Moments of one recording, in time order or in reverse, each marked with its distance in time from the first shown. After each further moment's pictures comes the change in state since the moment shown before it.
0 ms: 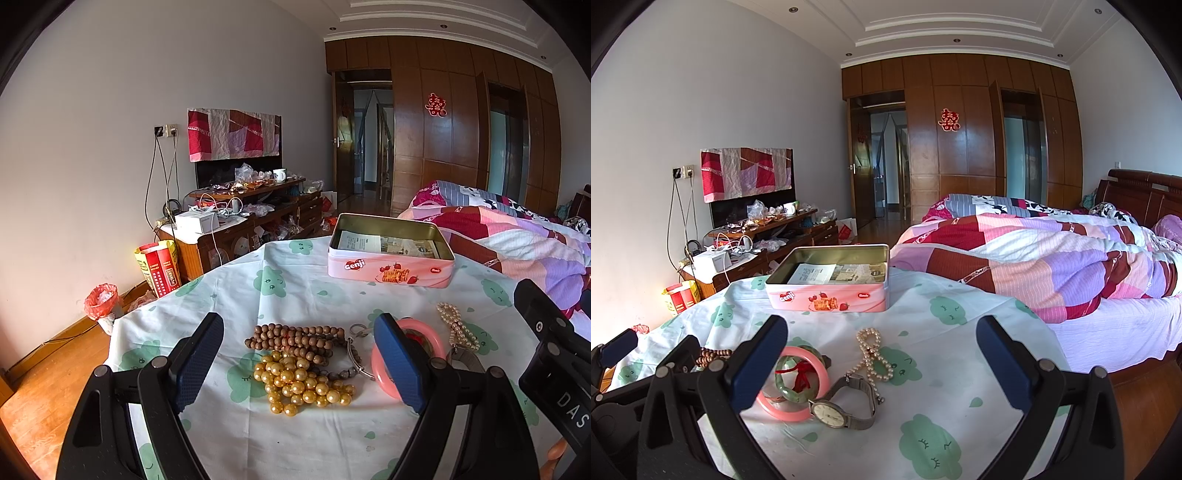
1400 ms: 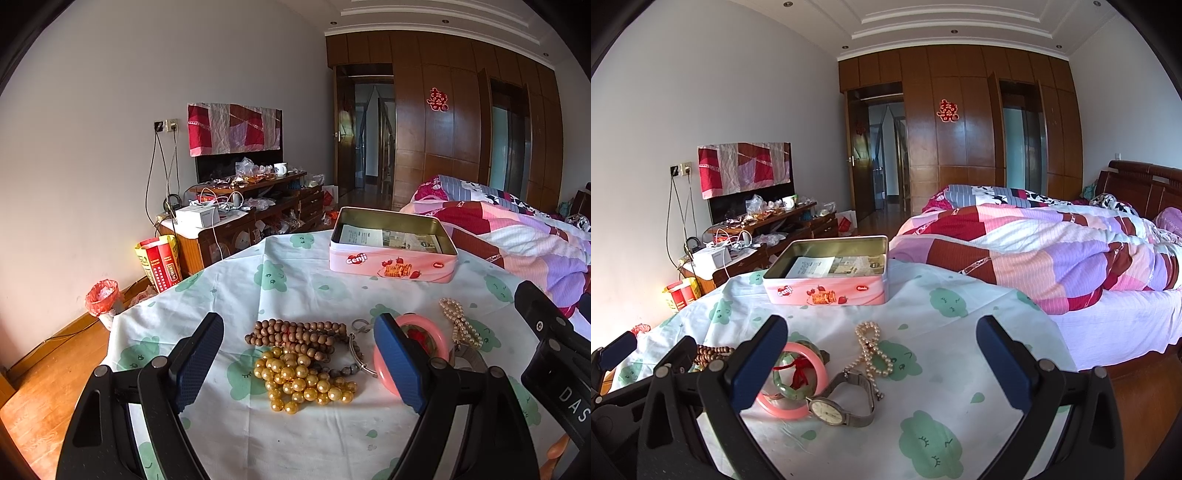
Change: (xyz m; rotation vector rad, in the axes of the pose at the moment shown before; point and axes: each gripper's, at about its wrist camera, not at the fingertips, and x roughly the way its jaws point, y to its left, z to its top) left arm 0.002 0.004 -0.003 -0.007 0.022 0.002; right arm 0.003 -0.005 0.000 0.010 0.025 0.006
